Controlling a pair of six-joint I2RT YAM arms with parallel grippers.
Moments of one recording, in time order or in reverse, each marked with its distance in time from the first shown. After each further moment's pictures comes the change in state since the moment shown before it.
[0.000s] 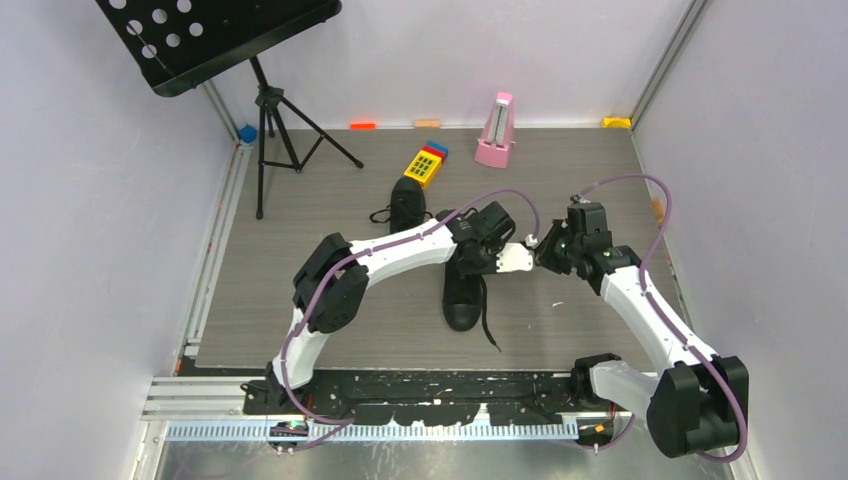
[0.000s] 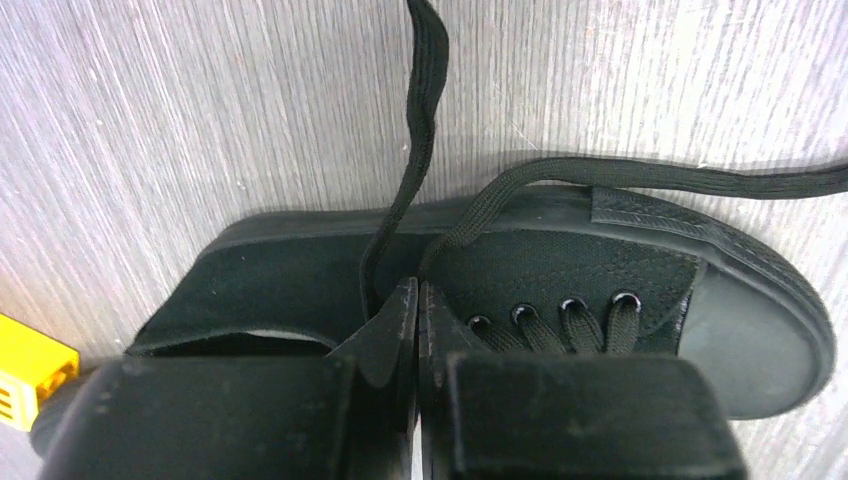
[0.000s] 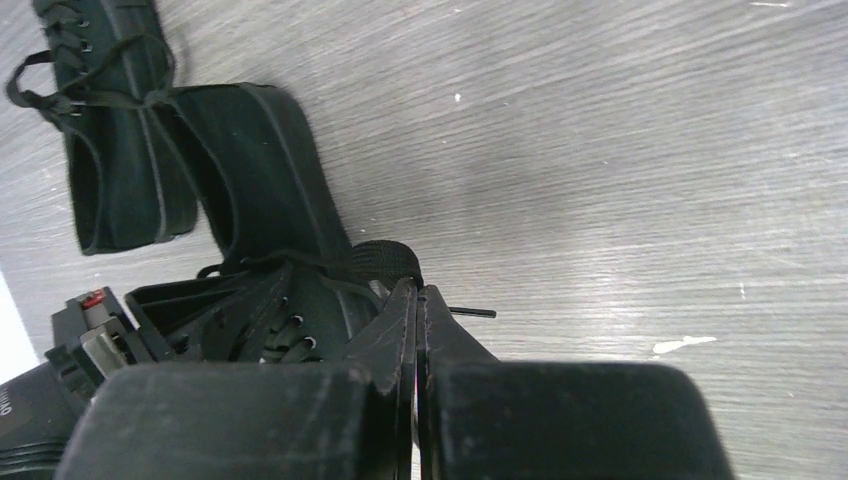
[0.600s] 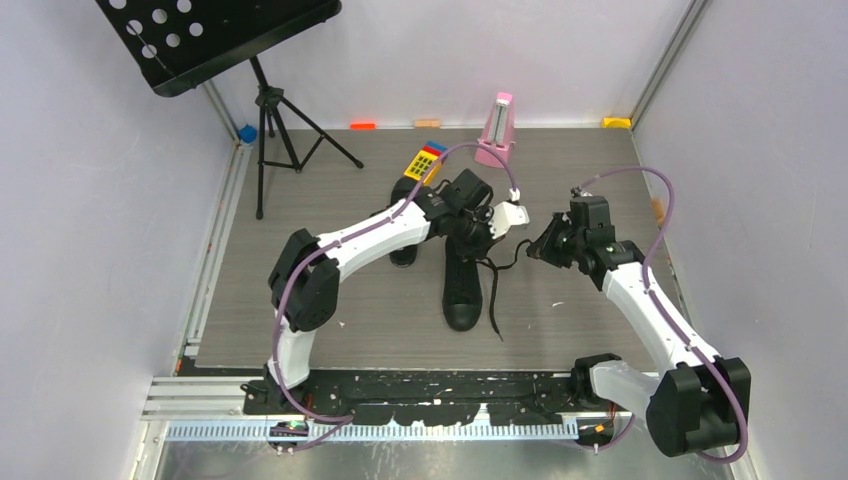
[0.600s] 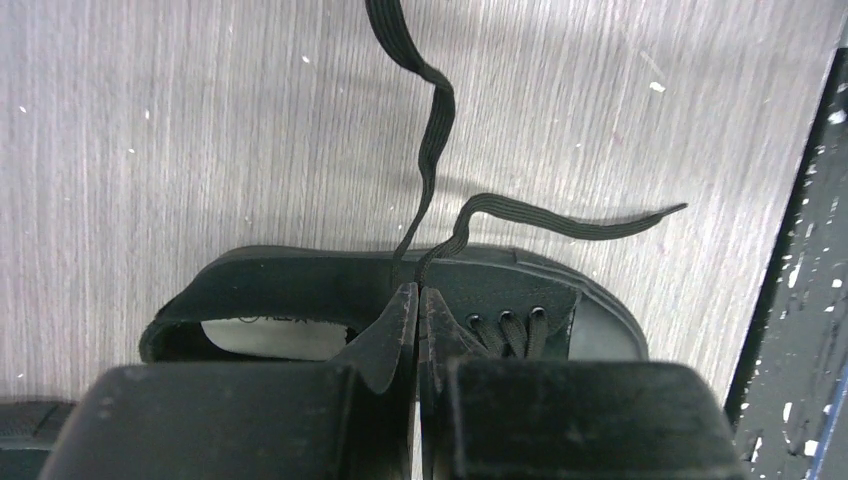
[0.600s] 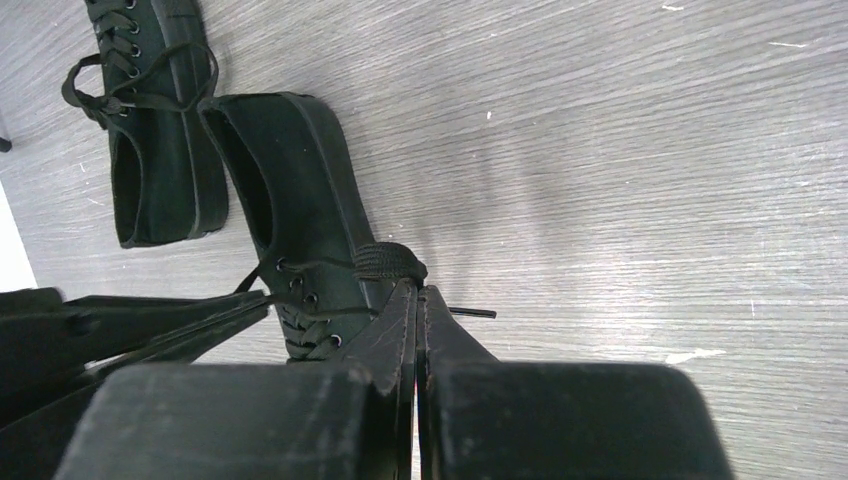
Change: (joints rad) left arm 0.102 -0.105 -0.014 0.076 0.311 -0.262; right arm -0.013 -0.001 0.053 -0.005 -0.045 -0.017
